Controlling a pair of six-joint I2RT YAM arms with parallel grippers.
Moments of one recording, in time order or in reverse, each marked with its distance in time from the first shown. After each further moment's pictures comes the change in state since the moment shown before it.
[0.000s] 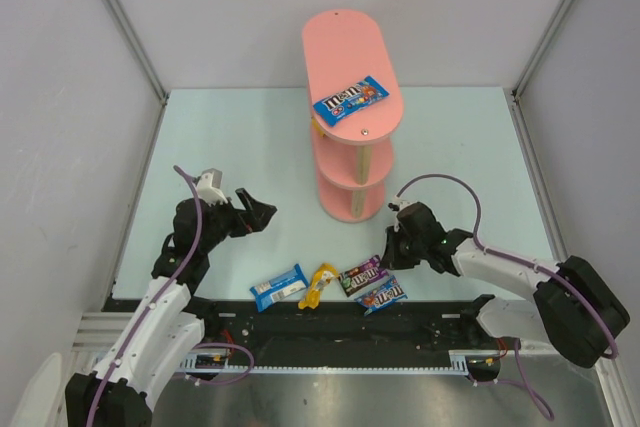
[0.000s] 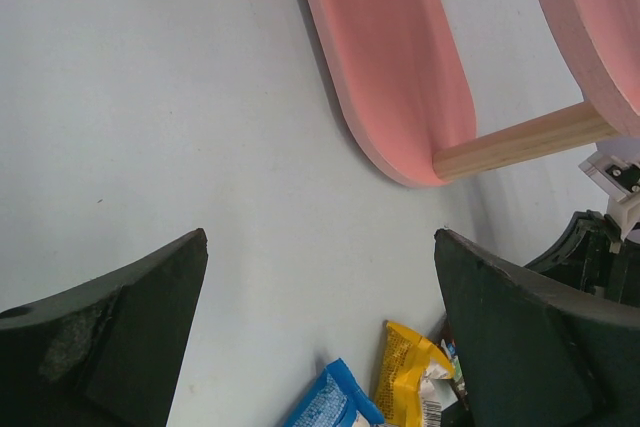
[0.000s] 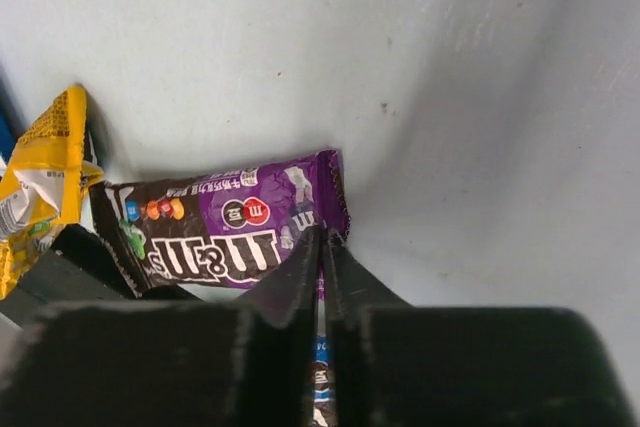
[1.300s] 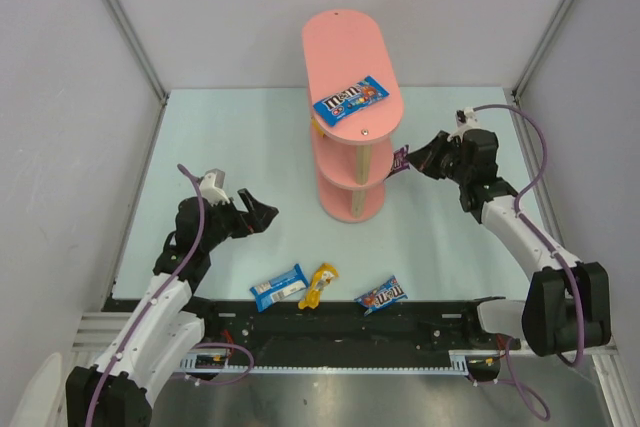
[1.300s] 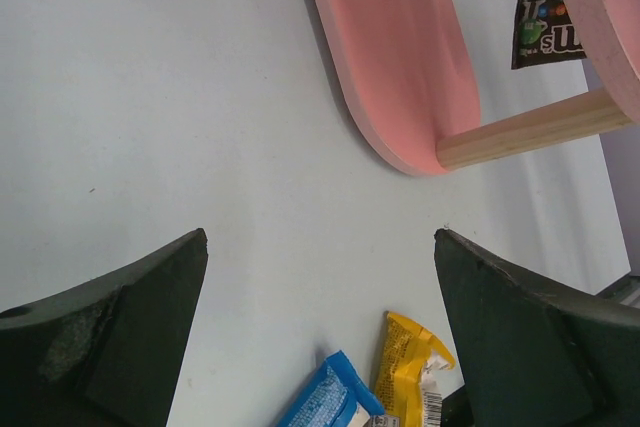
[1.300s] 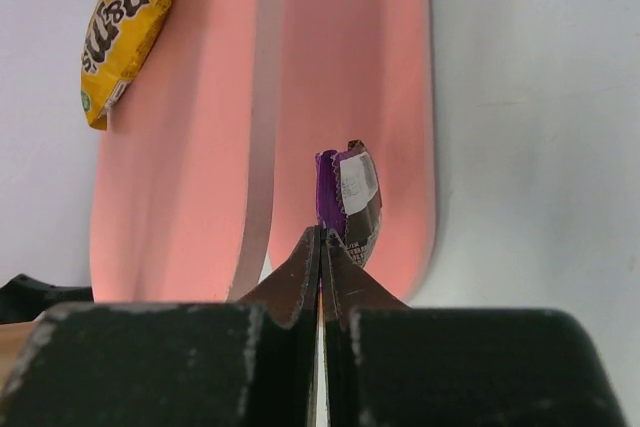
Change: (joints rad) left arm 0.000 0.035 0.000 0.001 0.021 0.000; right arm -0.517 0.031 0.355 0.245 -0.146 0.066
